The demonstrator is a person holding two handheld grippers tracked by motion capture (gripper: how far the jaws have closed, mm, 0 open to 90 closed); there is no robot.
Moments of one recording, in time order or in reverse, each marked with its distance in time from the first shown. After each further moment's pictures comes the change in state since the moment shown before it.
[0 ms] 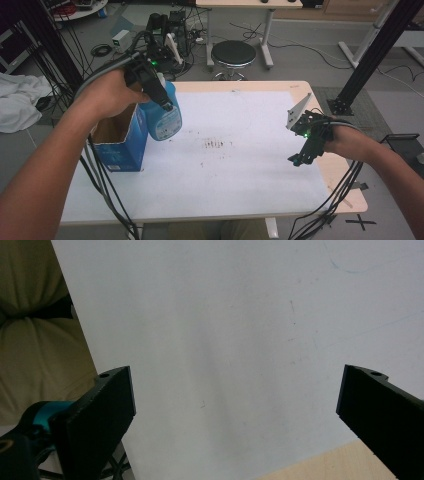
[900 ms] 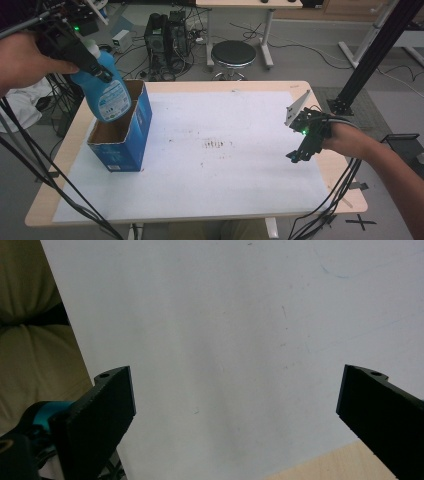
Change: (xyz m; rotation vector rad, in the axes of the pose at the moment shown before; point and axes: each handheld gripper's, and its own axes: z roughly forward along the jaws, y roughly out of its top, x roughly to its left) left arm 0.072 -0.073 -0.064 -0.050 0.068 -0.155; right arm -0.005 0.004 0.000 -0.013 -0.018 0.021
